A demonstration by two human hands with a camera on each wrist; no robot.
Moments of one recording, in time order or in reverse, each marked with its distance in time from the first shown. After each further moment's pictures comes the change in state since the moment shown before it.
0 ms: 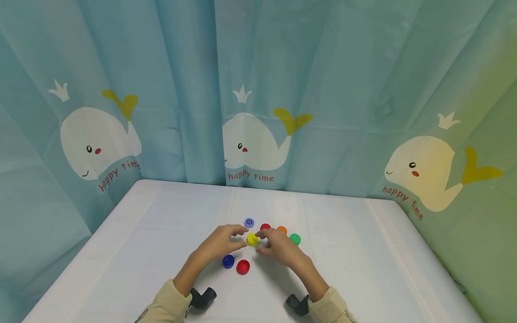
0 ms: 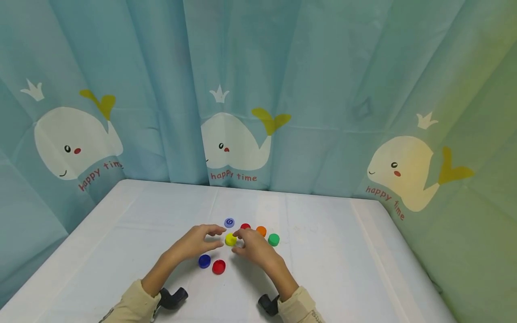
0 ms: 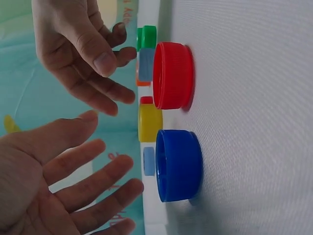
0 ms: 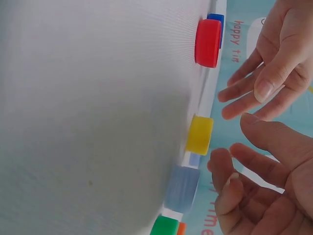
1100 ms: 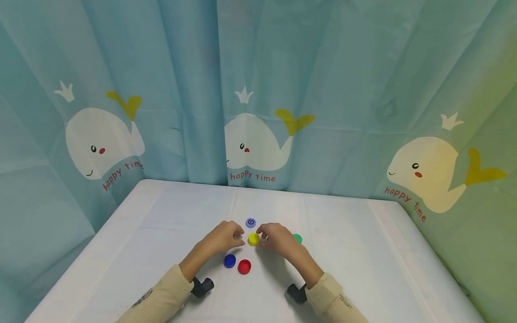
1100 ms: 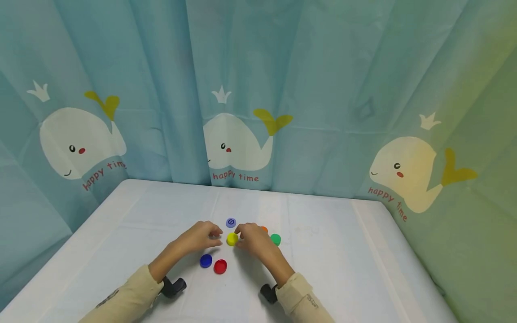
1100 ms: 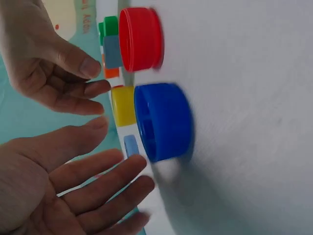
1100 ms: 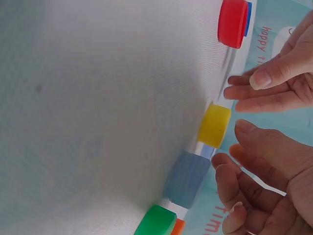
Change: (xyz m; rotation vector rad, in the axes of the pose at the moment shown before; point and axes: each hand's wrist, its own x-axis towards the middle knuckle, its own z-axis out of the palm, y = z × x) left_hand 0.016 0.000 -0.004 0.156 -0.058 -0.100; right_hand 0.023 -0.002 -0.003 -0.162 -0.031 0.068
